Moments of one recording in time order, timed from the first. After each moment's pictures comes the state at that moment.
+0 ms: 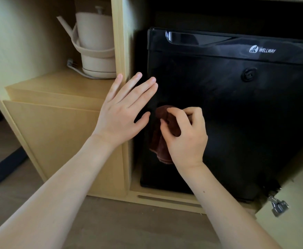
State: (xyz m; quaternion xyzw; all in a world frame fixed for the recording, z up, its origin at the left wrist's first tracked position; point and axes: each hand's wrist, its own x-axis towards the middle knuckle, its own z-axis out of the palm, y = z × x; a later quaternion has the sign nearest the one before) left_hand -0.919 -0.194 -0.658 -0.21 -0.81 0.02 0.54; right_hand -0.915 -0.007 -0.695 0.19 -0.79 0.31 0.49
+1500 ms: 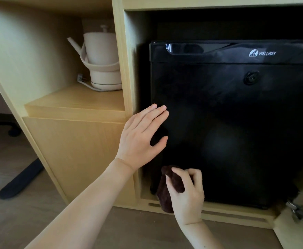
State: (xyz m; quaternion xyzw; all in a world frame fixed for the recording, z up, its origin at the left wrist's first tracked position) left_hand -0.915 -0.169 -0.697 -0.22 -0.82 -0.11 0.51; right_hand -0.881 -0.009 -0.834 0.12 -0.79 0.41 0.44
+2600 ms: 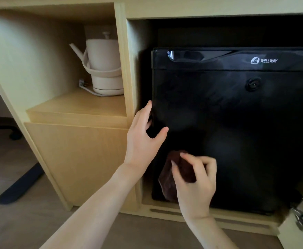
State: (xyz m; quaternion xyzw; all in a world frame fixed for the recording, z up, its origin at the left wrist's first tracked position) left_hand -0.913 -0.150 -0.687 -0.11 -0.78 -0.48 0.39; right_hand -0.886 -0.011 -0.777 0.13 -0.72 0.48 0.48
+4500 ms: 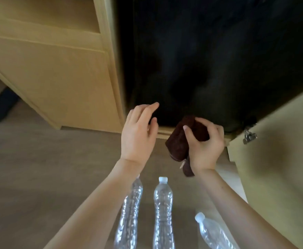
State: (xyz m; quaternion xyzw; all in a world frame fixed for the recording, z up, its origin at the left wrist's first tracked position) left_hand -0.789 -0.087 -0.748 -0.02 -0.88 -0.38 0.27; right_hand -0.801 0.077 -0.773 -0.09 -0.83 0.48 0.25
